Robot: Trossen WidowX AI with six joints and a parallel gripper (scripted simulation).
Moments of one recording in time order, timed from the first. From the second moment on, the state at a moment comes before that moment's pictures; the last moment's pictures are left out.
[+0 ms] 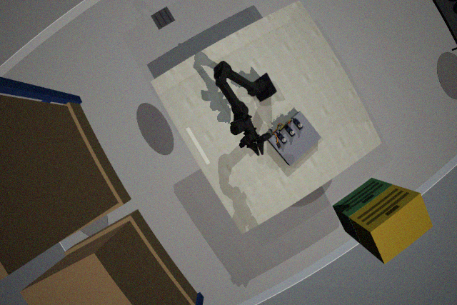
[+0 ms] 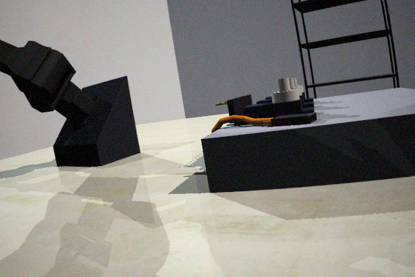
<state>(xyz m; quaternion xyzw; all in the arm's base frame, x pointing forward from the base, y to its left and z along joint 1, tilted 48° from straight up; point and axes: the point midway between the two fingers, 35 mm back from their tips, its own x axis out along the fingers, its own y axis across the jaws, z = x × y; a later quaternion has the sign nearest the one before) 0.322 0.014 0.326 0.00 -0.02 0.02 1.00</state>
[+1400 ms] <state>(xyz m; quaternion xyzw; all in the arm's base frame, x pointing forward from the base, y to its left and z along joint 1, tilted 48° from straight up) 0.378 -0.001 0.249 -0.41 0.24 0.02 0.88</state>
